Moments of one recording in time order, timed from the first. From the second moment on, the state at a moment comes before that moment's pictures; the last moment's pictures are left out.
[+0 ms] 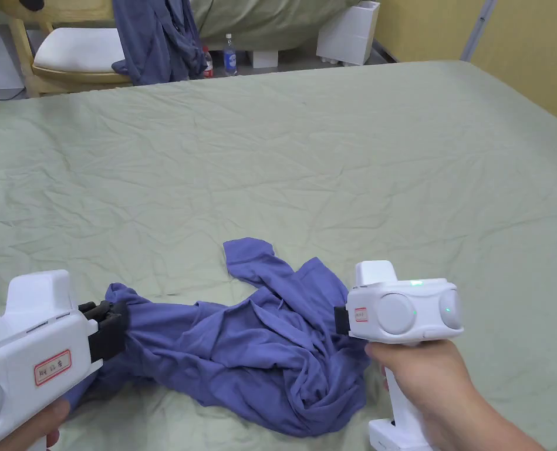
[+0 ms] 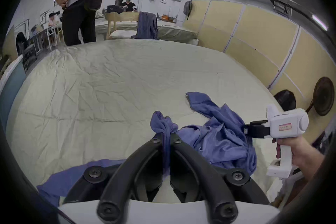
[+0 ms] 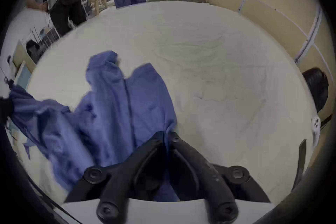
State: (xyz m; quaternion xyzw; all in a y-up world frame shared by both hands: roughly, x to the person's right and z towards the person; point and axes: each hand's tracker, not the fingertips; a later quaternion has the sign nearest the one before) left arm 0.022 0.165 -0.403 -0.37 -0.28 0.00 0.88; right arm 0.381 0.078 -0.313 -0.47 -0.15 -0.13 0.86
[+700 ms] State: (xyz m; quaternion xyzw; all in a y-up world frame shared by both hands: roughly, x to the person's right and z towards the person) left arm -0.069 0.395 -0.334 -0.18 -0.22 0.10 0.95; right arm 0.305 0.389 -0.176 -0.11 -0.12 -0.05 0.99
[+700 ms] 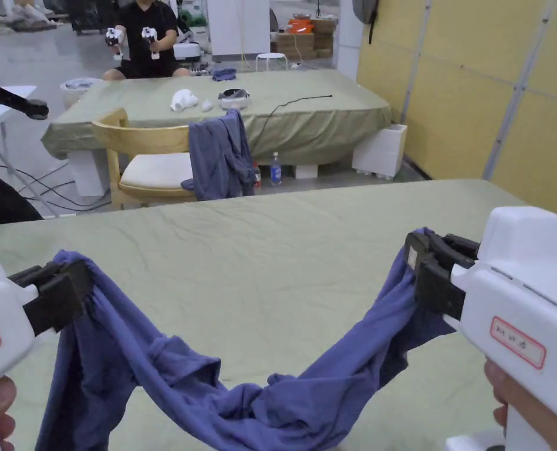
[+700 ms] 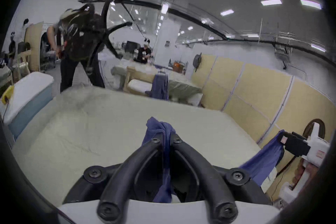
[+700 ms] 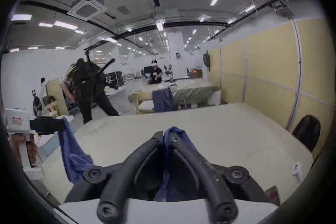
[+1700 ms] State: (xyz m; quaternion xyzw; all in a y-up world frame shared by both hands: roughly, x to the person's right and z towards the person) left arm -0.067 0.590 -0.608 -0.12 -0.14 0.17 0.97; right arm 0.399 0.642 -0.469 -0.14 -0.24 -0.11 0.96
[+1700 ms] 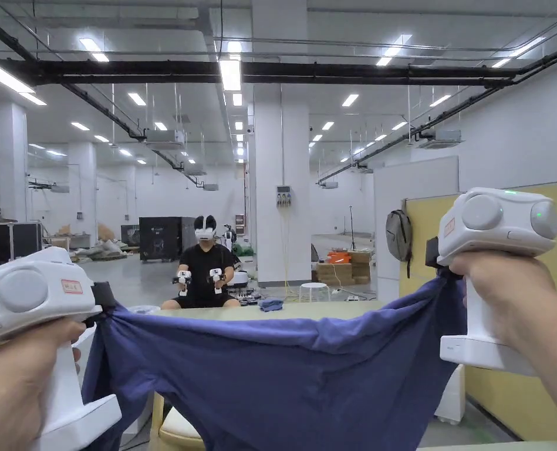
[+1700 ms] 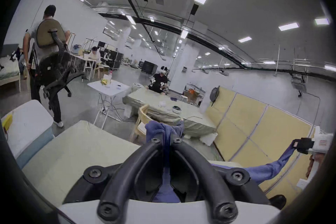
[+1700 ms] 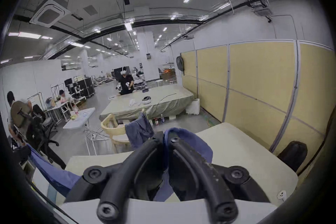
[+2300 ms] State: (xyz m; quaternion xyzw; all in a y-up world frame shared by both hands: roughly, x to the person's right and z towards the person) left arm -0.093 0.280 -0.646 -0.30 -0.12 0.16 0.93; right arm 0.405 0.301 -0.508 -0.35 -0.17 -0.14 0.91
